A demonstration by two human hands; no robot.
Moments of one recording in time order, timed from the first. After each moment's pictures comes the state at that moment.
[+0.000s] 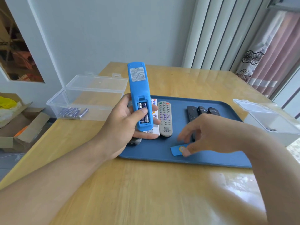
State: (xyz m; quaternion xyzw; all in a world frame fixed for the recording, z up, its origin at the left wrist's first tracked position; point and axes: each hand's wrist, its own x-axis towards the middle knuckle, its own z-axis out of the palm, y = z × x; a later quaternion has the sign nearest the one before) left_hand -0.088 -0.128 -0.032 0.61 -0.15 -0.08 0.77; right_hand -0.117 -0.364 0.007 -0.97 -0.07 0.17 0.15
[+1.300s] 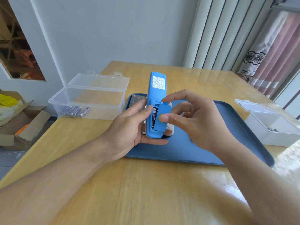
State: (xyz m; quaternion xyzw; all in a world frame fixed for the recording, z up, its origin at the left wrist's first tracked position) left_hand -0.096 -0.131 -0.029 0.56 -0.18 -0.22 0.78; right_hand -0.121 -0.318 -0.003 -0.80 -0.16 -0.10 0.56
